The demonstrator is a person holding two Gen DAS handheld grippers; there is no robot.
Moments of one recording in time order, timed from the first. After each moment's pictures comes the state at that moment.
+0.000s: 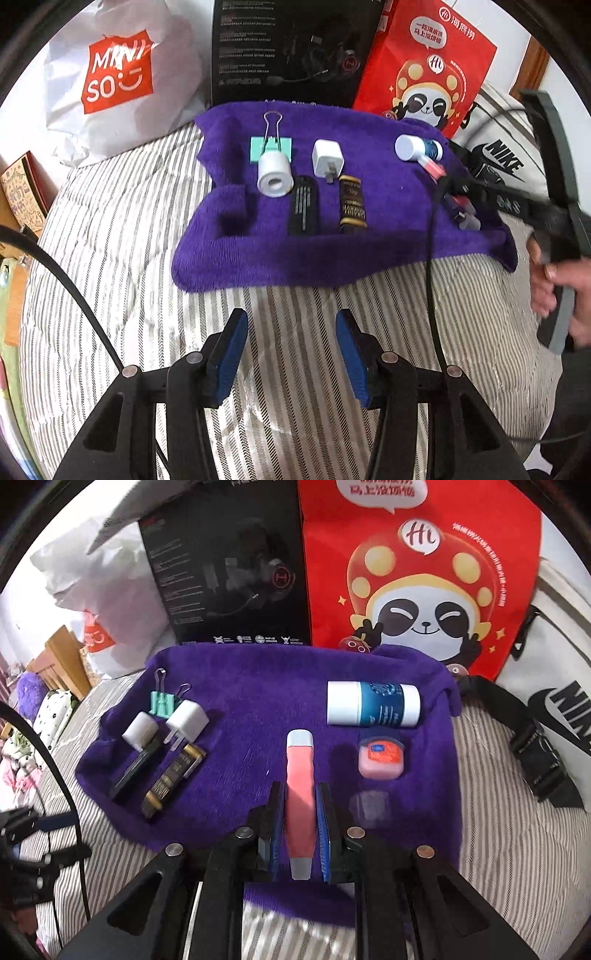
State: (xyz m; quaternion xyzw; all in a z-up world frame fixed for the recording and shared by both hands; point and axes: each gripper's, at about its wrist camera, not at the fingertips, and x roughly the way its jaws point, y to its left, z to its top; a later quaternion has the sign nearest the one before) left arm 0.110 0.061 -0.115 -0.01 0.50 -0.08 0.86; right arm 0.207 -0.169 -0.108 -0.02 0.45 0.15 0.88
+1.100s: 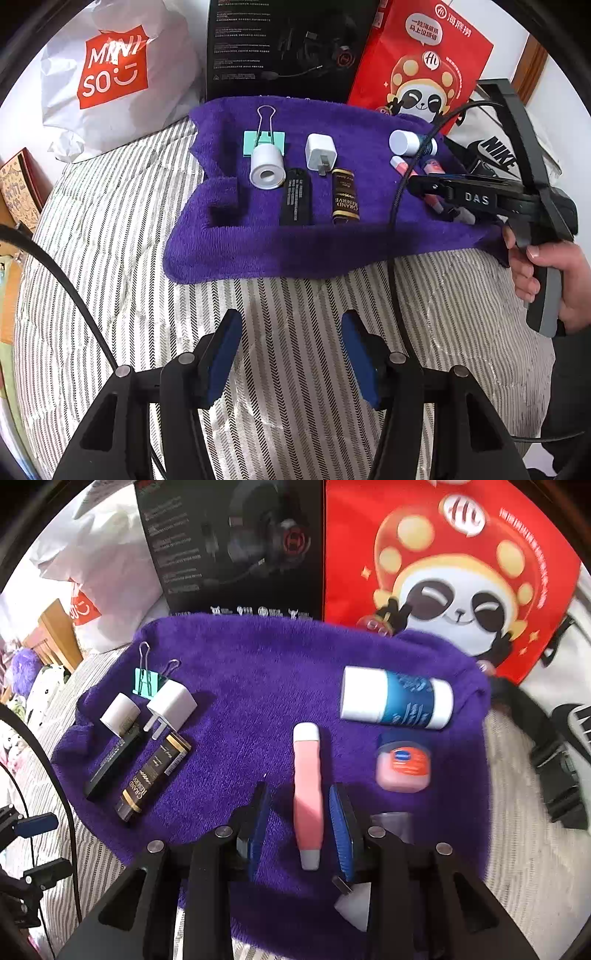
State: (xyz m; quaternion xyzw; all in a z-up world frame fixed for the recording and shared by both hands) left arm 0.107 0.058 -0.114 -0.02 0.50 -0.09 0.86; right arm 0.227 -0.152 -0.120 -0.06 0.48 0.16 0.86
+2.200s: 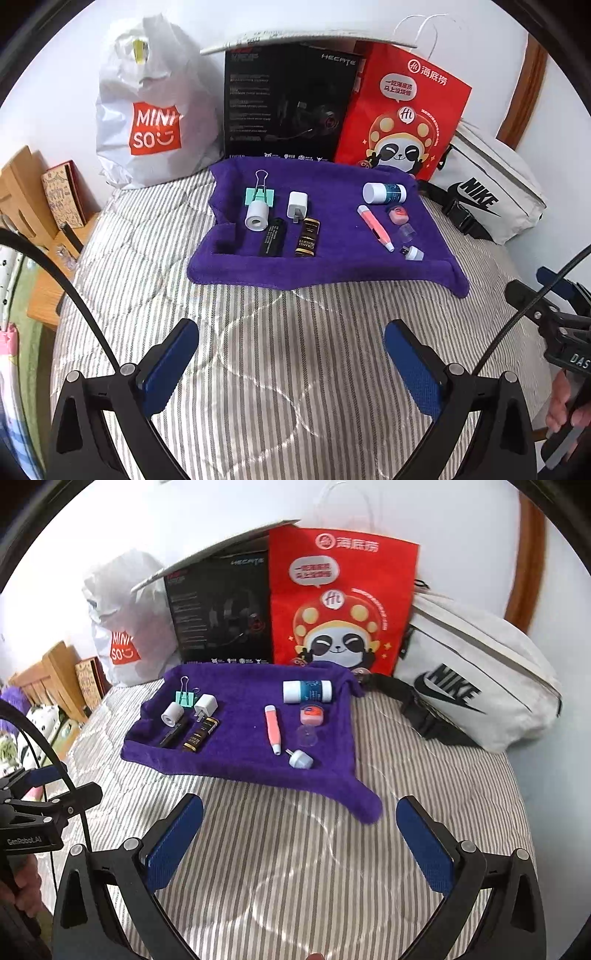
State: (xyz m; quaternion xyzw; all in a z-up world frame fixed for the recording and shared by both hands) left arm 0.041 0.019 -0.030 -0.03 0.45 -0.03 0.89; right arm 0.045 -0.219 -0.016 -0.01 0.41 0.07 0.91
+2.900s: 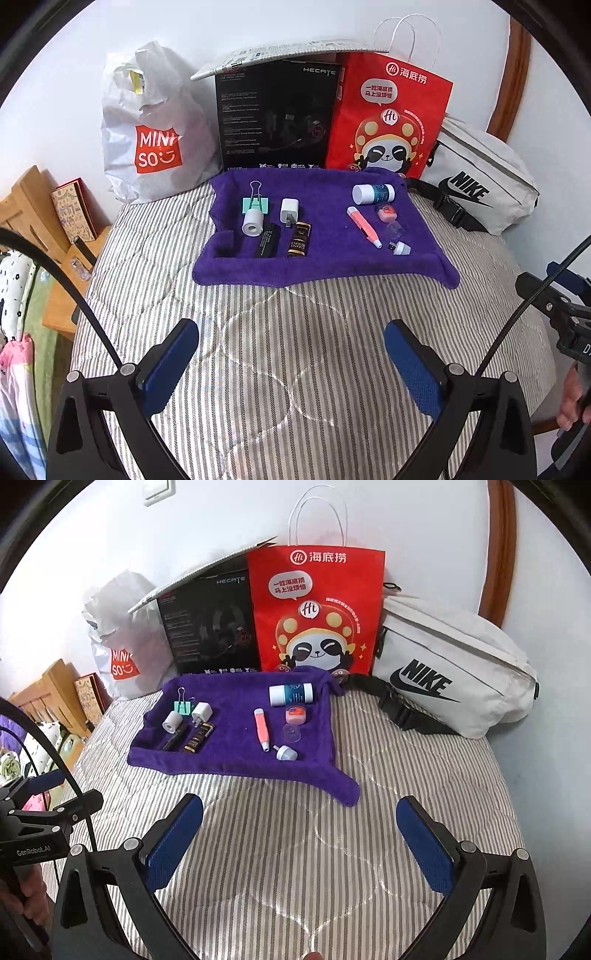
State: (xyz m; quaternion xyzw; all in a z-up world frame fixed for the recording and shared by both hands) left arm 0.019 0.003 -0.010 0.00 0.44 -0.02 0.90; right arm 0.016 -0.240 0.002 0.01 0.40 0.06 0.92
